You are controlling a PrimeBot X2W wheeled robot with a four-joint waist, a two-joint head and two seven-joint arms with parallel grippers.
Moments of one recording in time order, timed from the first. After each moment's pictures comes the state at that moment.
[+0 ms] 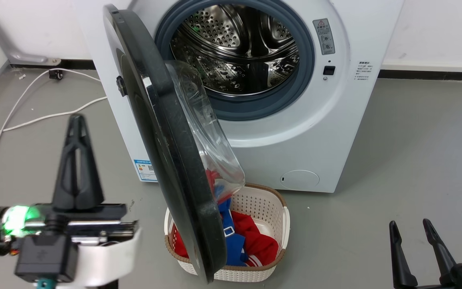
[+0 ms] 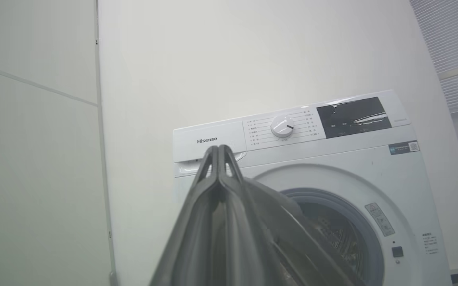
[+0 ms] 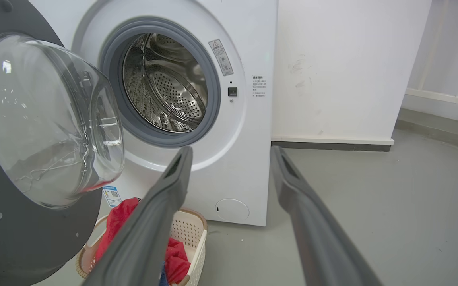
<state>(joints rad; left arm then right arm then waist) -0.05 0.11 -0.03 -0.40 0.05 0.09 -0.26 0.21 -0.05 -0.06 -0.05 0.09 0.13 -0.26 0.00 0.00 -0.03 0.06</state>
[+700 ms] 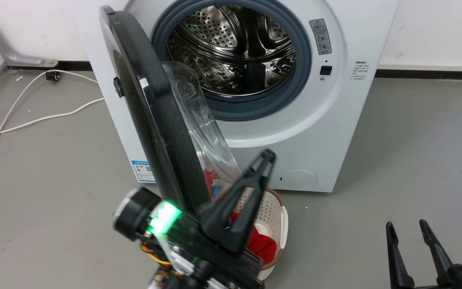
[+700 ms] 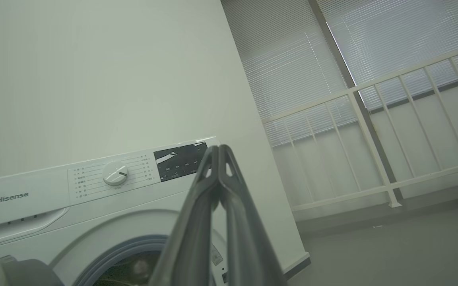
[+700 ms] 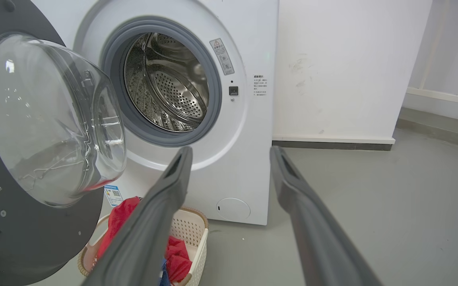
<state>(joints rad) -0.13 0.09 -0.49 -0.47 0.07 -0.04 -0.26 0.22 -0.05 -0.05 -0.05 0.09 0.13 -0.26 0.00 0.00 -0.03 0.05</state>
